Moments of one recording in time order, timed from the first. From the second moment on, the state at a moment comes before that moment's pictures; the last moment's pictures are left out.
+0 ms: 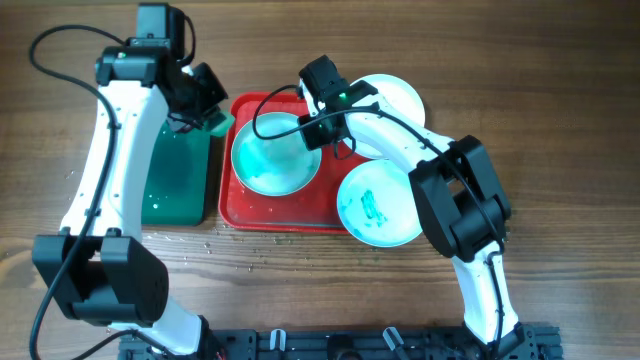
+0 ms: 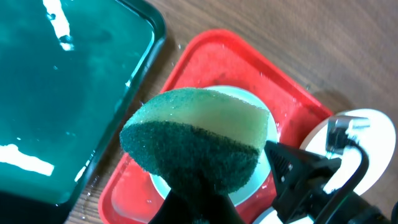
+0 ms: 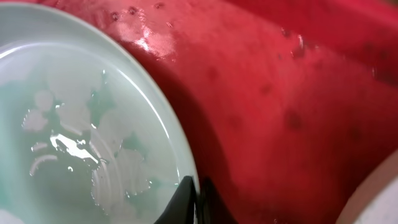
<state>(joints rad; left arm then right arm) -0.05 1.77 1.65 -1.13 0.12 -0.59 0.58 2.26 1.70 -0.68 -0.12 0.25</state>
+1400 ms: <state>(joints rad) -0.14 1.83 1.03 -0.35 0.17 -0.77 0.56 2.26 1.71 -0.77 -0.18 0.45</state>
